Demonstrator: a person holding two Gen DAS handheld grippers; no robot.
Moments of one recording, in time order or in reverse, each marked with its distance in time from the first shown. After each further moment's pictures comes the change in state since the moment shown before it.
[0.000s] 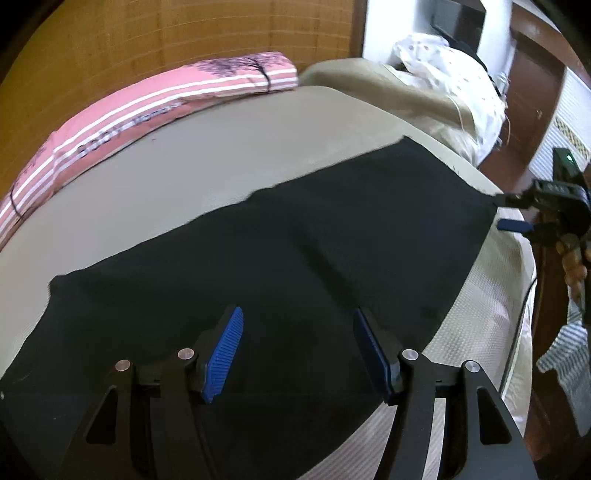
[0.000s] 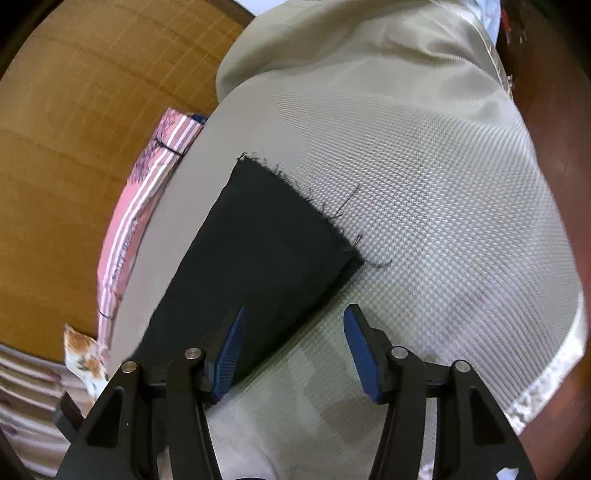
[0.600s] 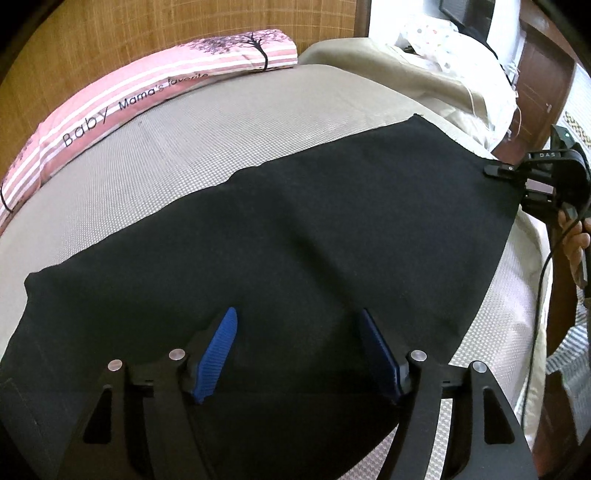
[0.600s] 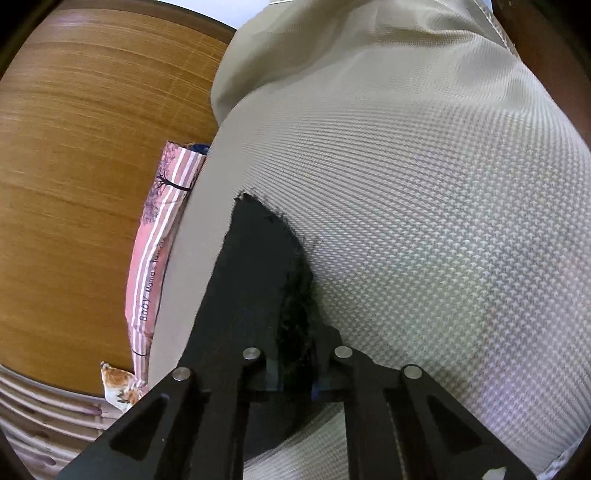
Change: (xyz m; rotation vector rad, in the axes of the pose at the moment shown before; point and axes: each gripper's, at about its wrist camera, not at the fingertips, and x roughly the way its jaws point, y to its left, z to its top) left arm 0.034 -0.006 0.003 -0.029 0.056 0.014; right arm 0.031 -0.005 0.036 0.111 -0.035 0.143
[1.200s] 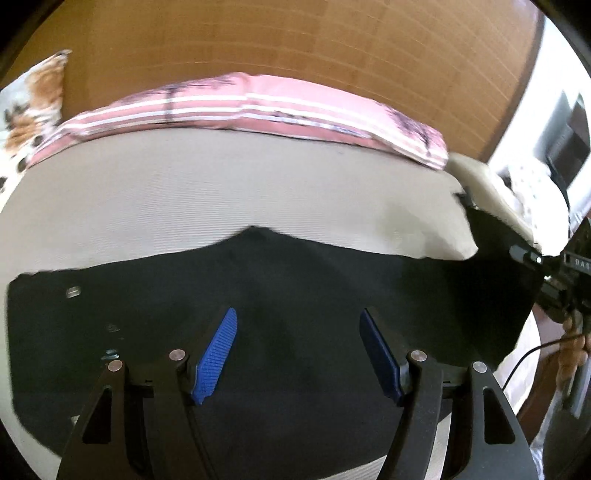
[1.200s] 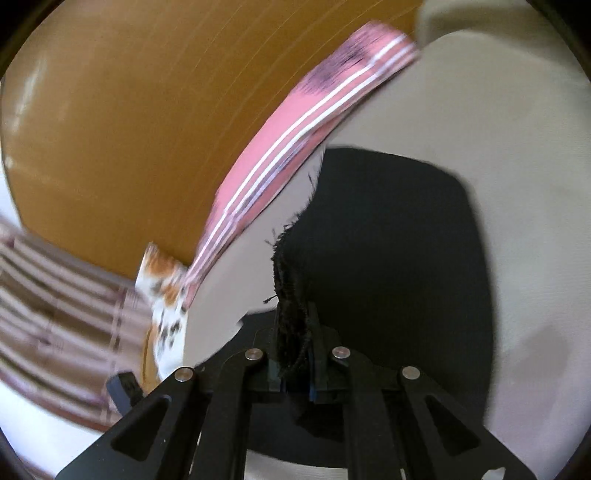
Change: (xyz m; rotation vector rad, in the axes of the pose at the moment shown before) left arm -0.130 0.180 -0.064 -0.515 -0.177 0.111; right arm 0.076 0.231 -0.119 -0.402 0.307 0.239
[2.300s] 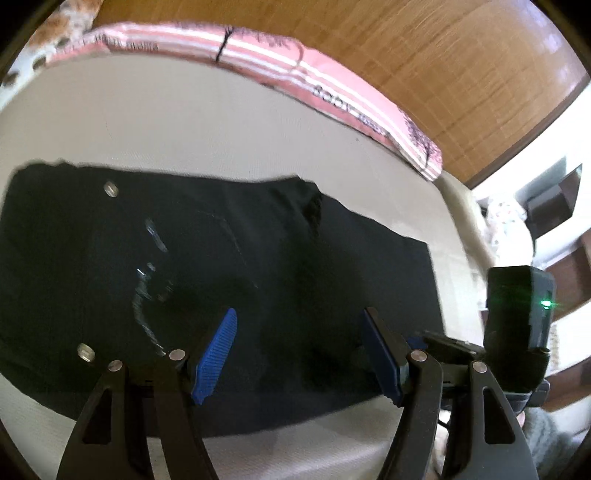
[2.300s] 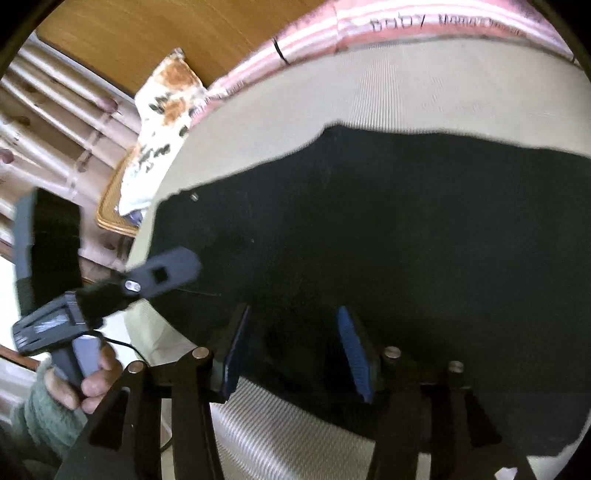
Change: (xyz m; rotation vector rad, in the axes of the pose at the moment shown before) left arm -0.017 0.068 -0.032 -0.242 0.143 -0.231; right arm 0.126 0.104 -0.144 -0.428 0.398 -0.121
